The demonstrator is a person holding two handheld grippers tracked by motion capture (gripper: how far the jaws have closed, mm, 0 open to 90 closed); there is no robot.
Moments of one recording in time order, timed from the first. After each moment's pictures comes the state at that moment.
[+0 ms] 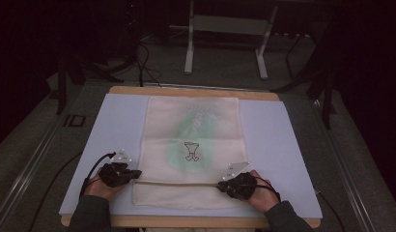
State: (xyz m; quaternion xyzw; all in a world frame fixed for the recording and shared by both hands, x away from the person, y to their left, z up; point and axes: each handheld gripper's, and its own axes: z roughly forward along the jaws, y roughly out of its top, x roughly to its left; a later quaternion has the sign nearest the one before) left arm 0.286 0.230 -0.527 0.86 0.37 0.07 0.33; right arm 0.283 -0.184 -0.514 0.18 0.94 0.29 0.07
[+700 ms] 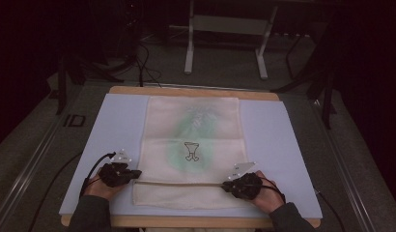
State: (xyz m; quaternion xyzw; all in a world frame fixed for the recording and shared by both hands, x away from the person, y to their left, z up) left arm 0.287 0.230 -0.527 0.86 0.37 0.07 0.33; right arm 0.282 -0.199 -0.514 0.20 0.93 0.30 0.07
